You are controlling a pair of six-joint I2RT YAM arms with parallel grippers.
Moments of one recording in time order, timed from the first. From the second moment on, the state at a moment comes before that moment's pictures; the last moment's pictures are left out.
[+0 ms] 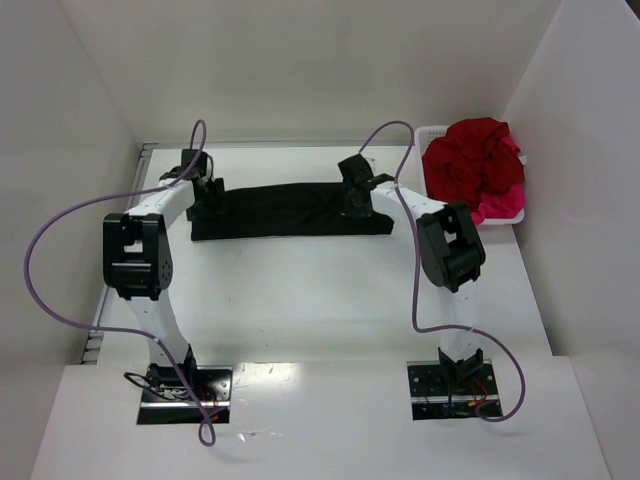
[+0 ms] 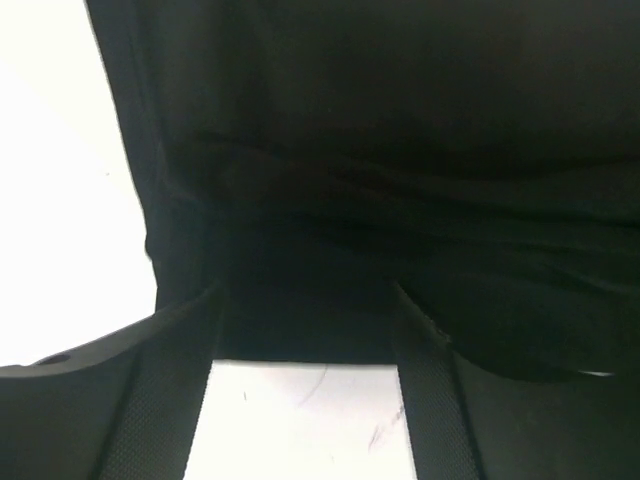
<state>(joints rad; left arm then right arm) 0.01 1.92 1.42 -0.55 -0.05 -0.19 0.46 2.09 1.57 -0.44 0.19 0.55</state>
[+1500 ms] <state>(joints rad) -0.45 1.84 1.21 -0.77 0.02 -0.30 0.43 2.45 2.08 -0.51 0.22 0.49</state>
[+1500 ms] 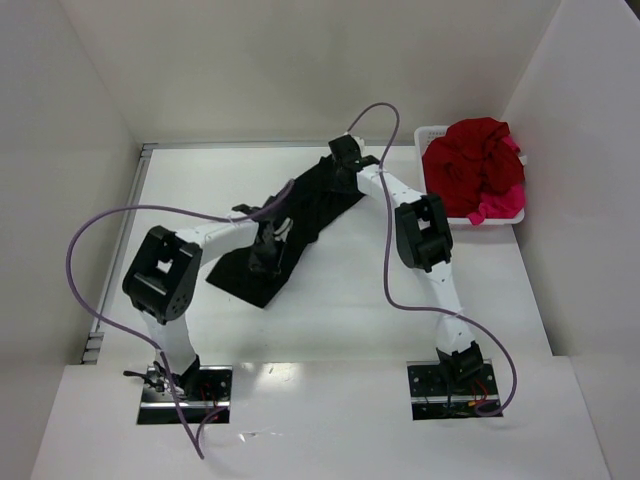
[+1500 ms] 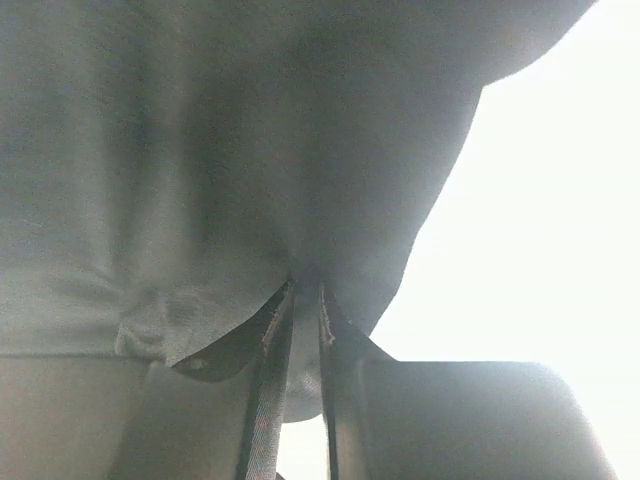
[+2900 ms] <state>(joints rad) -0.38 1.65 1.10 -0.76 -0.17 -0.66 0.43 2.29 1.81 -0.44 0.25 0.54</state>
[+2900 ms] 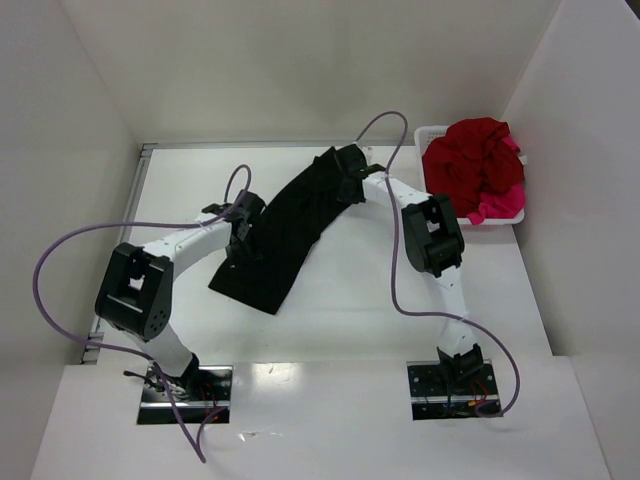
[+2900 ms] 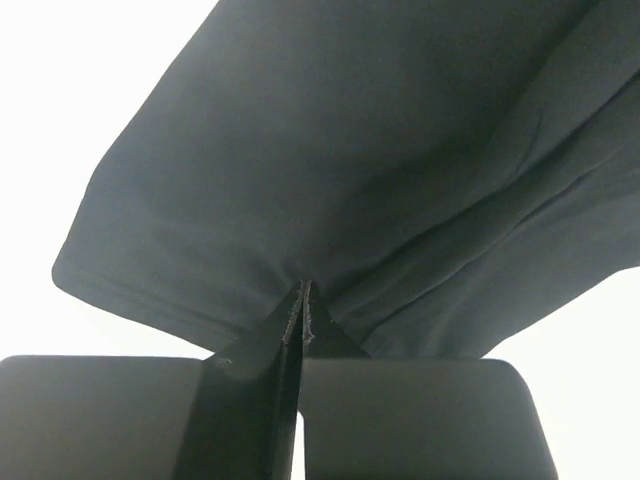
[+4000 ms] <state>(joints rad) -0.67 1.78 1.06 -0.65 0.18 -0.50 0.43 2.78 2.64 -0.62 0.17 0.48</state>
